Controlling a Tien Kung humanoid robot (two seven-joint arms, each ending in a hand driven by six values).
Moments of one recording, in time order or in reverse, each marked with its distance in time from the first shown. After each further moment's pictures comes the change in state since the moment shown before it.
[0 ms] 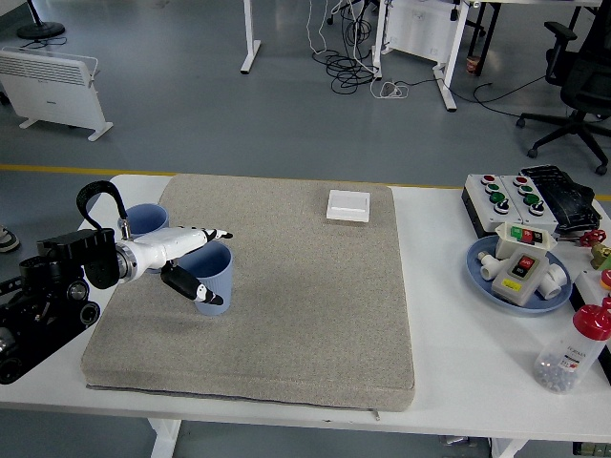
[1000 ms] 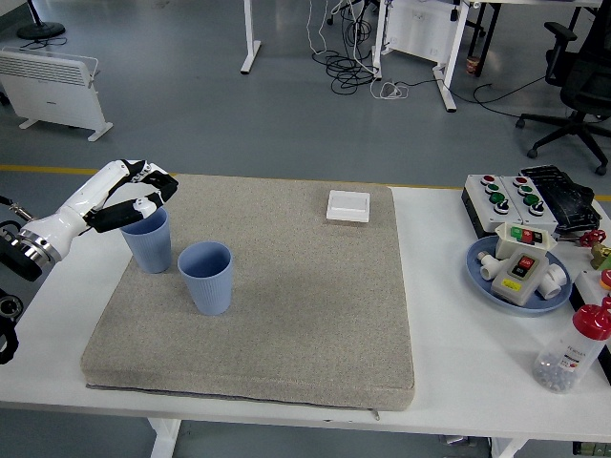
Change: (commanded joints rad) left arm 0.275 0.042 -0.461 -0.126 -0.147 0.142 -0.260; right arm -0.004 0.005 0.005 0.000 -0.010 0.002 0.000
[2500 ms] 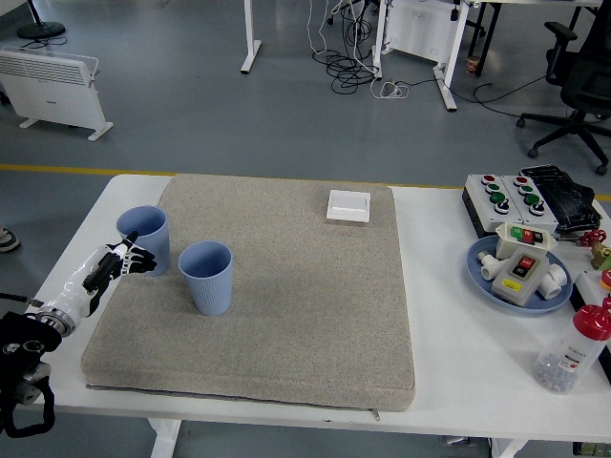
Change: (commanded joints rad) left arm 0.019 -0.251 -0.011 0.612 -0.496 -0.048 -0.182; right arm 0.011 0.004 -0.002 0.000 -0.007 0.002 0.002
